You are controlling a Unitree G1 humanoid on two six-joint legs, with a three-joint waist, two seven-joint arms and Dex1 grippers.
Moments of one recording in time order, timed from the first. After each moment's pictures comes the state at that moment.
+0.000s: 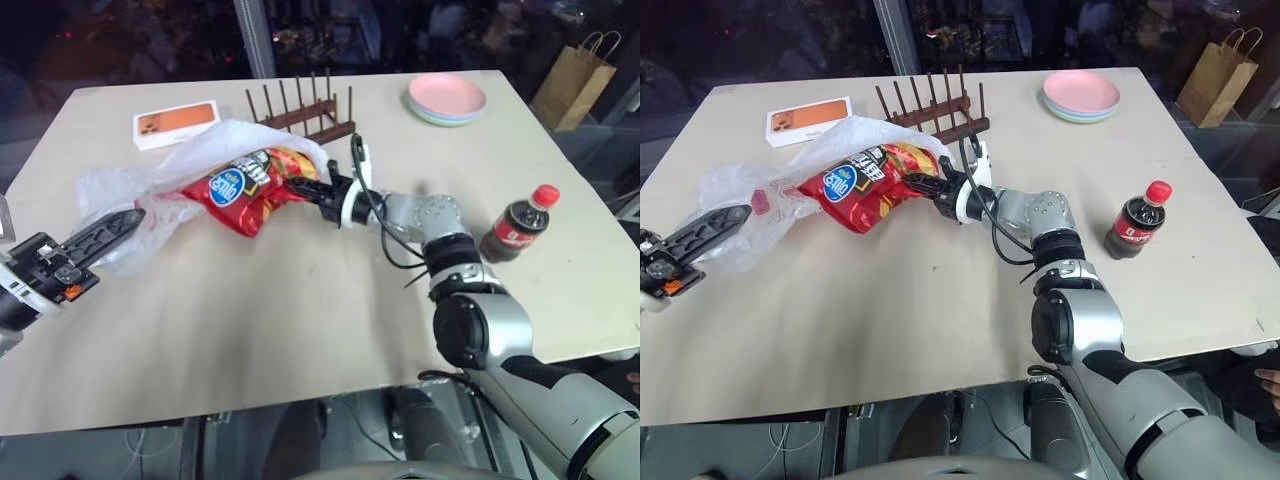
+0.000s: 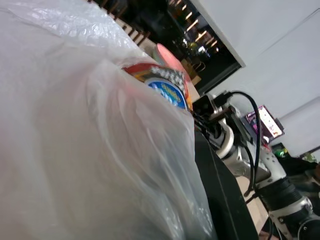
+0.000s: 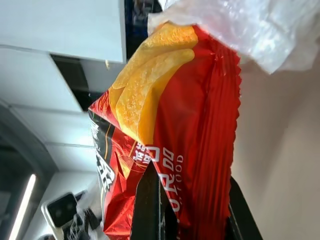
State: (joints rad) left arm 0.12 0.96 0.89 -0.14 -1.73 1.10 -0.37; right arm -1.18 0.16 -0.48 0.92 0.88 0.97 0.30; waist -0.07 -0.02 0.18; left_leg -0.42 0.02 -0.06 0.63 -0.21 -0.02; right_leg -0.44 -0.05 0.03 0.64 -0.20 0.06
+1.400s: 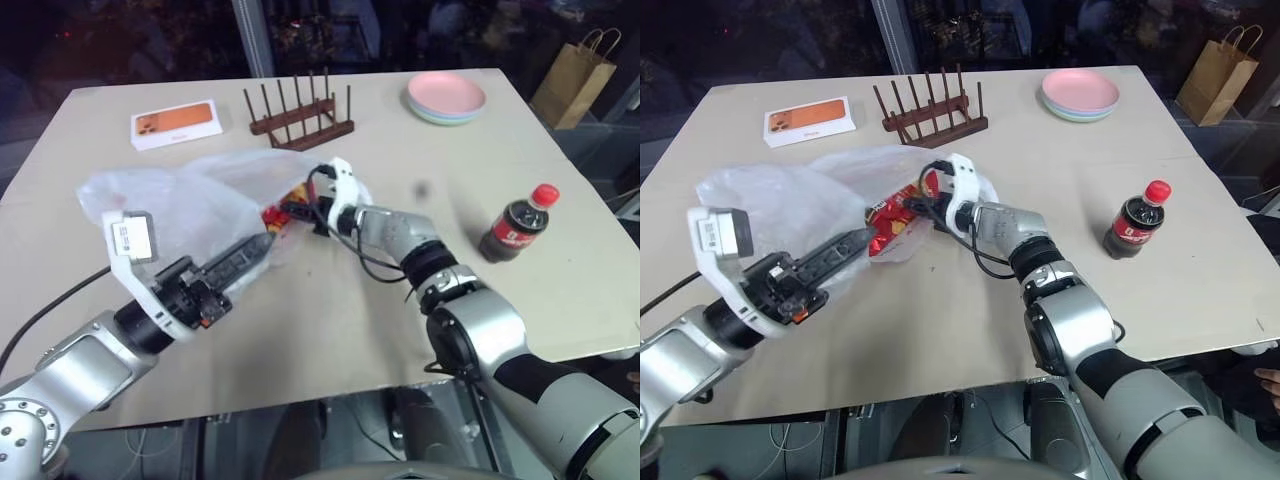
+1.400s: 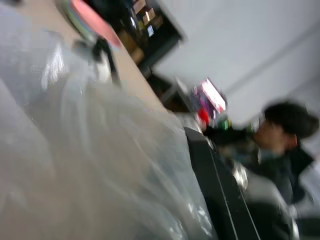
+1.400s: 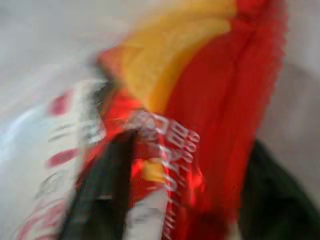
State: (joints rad) left arm 0.16 0.71 0.46 -0.69 -1.88 0.68 -0.04; right arm -1.15 0.16 0.07 0.84 0.51 0.57 0.55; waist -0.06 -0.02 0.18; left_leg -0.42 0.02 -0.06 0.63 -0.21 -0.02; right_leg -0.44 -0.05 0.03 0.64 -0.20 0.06
